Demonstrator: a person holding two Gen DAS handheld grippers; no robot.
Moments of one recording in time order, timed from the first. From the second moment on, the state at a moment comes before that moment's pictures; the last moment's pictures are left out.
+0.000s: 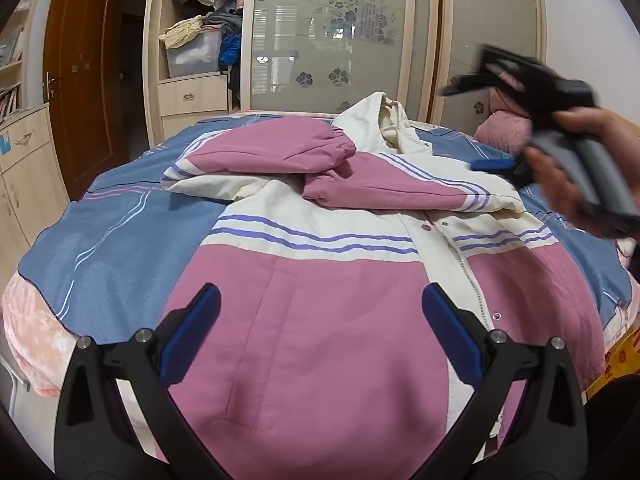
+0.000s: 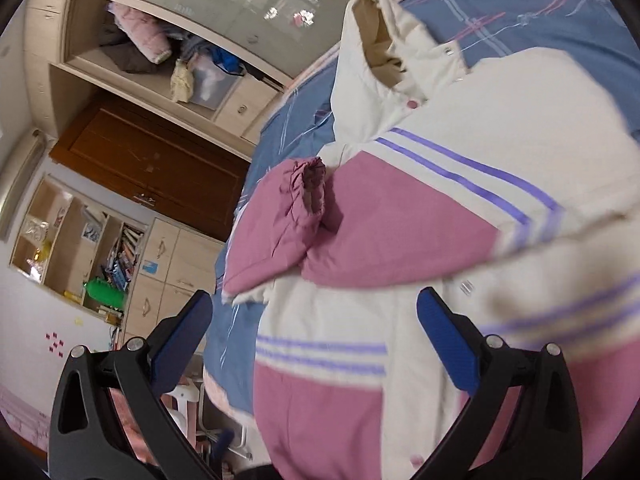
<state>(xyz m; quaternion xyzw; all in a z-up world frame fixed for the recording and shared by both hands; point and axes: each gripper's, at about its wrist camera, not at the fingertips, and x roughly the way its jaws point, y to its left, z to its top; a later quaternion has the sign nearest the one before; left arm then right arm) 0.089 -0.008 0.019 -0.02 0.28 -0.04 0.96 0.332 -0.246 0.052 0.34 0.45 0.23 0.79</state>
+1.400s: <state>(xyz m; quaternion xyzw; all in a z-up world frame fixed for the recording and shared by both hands) 0.104 0.018 0.024 -0.04 0.28 -0.02 0.96 0.385 -0.094 0.155 0.13 0.32 0.21 0.91</state>
